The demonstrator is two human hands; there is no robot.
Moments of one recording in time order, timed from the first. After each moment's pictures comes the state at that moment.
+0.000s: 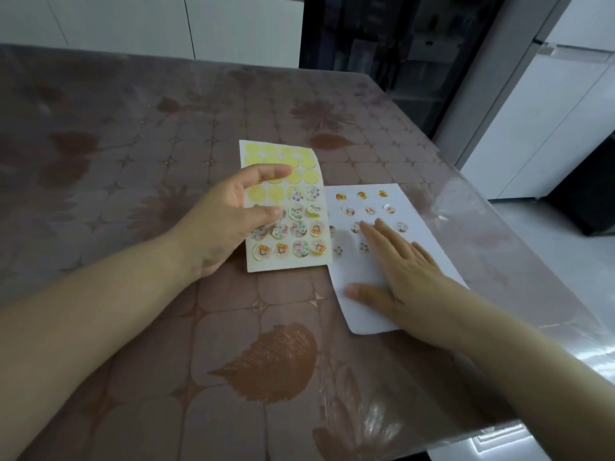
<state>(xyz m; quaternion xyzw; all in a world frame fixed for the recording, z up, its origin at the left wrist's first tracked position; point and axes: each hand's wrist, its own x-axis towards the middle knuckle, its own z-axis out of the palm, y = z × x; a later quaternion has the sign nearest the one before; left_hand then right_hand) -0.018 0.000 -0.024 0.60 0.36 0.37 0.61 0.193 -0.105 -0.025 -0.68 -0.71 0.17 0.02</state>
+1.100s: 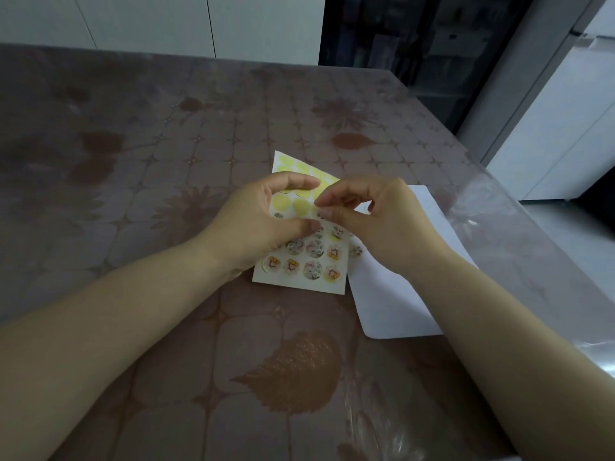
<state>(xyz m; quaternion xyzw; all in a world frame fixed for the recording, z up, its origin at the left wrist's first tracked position) -0.017 0.000 -0.024 0.67 0.41 0.36 0.50 0.147 -0.041 -0.001 -0.59 -0.68 0.24 0.37</state>
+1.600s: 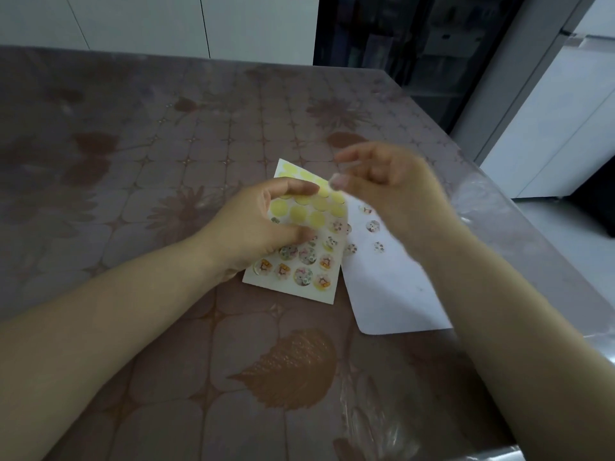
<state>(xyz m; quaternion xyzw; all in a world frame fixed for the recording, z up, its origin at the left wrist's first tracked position) -0.018 0.000 -0.027 0.66 0.40 0.32 0.54 0.159 -0.038 0.014 -0.60 -0.60 0.29 0.44</state>
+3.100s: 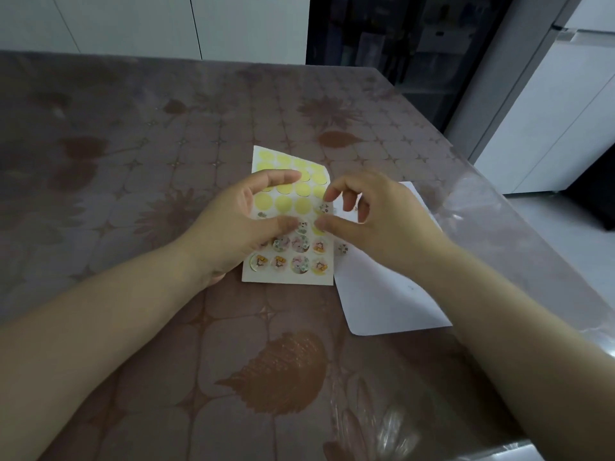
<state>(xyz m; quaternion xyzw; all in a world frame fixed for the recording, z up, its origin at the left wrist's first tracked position) -0.019 0.001 -0.028 0.64 0.38 0.36 0.57 0.169 -0.042 -0.007 -0.62 -0.73 0.10 0.27</state>
